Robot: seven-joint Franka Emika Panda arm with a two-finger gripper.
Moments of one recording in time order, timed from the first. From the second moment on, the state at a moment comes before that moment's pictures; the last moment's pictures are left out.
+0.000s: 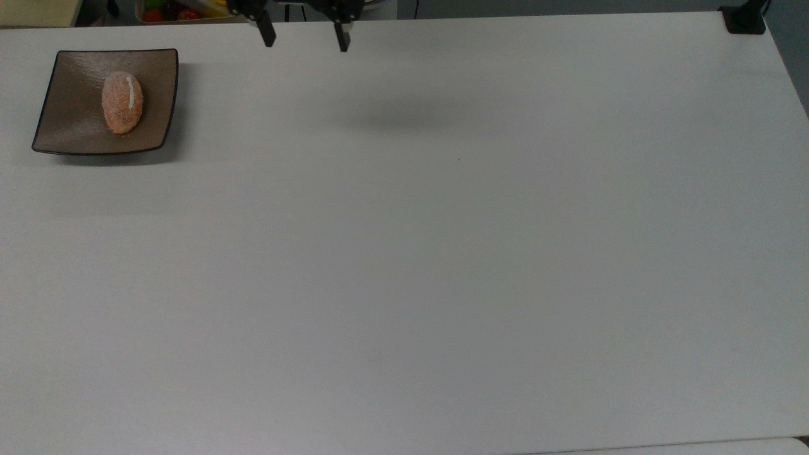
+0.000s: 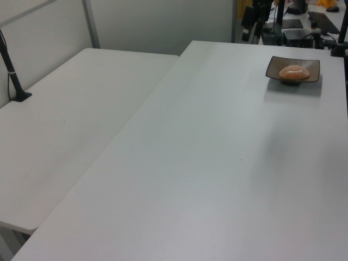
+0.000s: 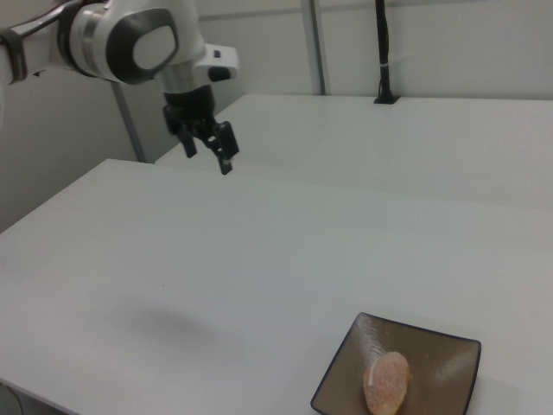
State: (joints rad) arm -0.15 0.00 0.17 -1.65 0.12 1.80 0.11
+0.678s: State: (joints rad) arm 0.08 -0.02 0.06 -1.72 0.05 1.77 -0.01
